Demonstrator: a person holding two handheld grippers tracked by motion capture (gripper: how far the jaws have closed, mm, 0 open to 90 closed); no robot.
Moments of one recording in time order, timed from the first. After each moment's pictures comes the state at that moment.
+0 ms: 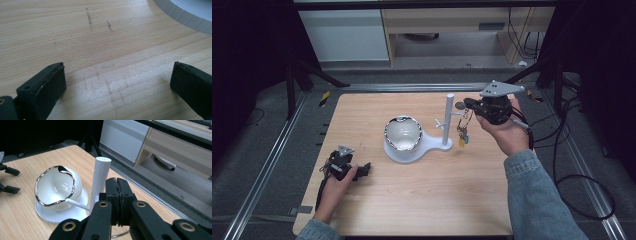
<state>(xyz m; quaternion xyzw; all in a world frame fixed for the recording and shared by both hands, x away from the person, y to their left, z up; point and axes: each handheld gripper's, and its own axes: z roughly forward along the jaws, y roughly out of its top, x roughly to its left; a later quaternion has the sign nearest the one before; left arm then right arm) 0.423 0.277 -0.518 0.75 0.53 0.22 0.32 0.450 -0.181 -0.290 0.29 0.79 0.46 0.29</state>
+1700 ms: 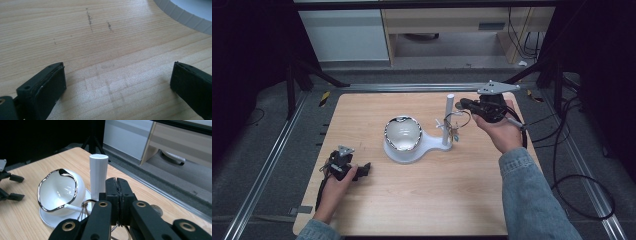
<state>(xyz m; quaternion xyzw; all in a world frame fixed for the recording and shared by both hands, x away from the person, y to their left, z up) 0.423 0.277 -0.518 0.75 0.53 0.22 0.32 0.467 -0.179 -0.305 0.32 0.78 0.48 0.25</state>
